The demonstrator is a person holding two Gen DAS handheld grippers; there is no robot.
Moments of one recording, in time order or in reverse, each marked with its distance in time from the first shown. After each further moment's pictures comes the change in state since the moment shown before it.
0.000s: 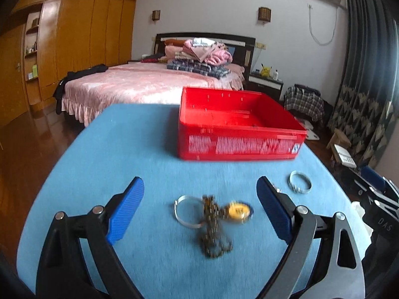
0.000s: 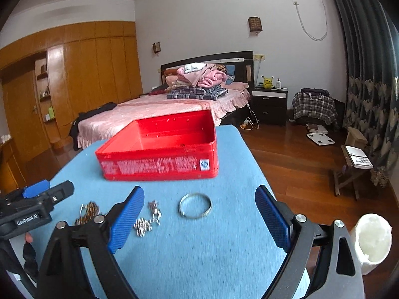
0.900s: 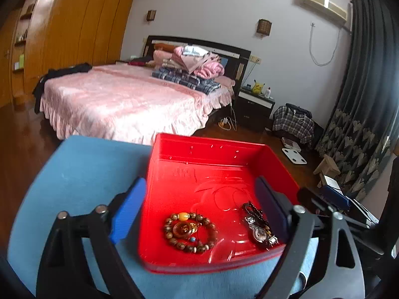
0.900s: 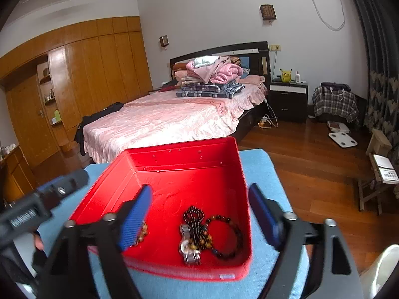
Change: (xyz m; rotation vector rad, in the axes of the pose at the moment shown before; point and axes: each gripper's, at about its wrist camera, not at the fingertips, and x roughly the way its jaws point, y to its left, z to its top) left arm 0.103 -0.003 0.126 -0.077 -0.056 -0.113; right arm 0.131 0.002 0.100 0.023 0.047 0.090
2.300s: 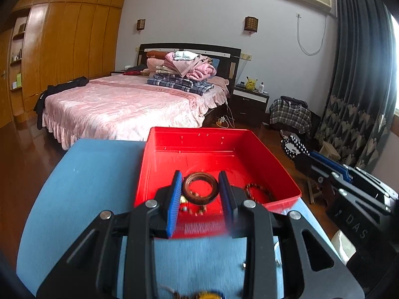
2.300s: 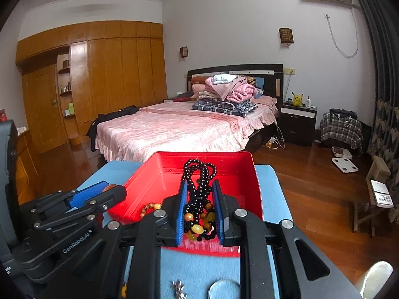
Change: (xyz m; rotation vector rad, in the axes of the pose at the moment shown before) left arm -0.034 -0.028 -0.029 0.087 -0.014 0.011; right arm -0.060 0.049 -0.011 -0.116 -0.080 0.035
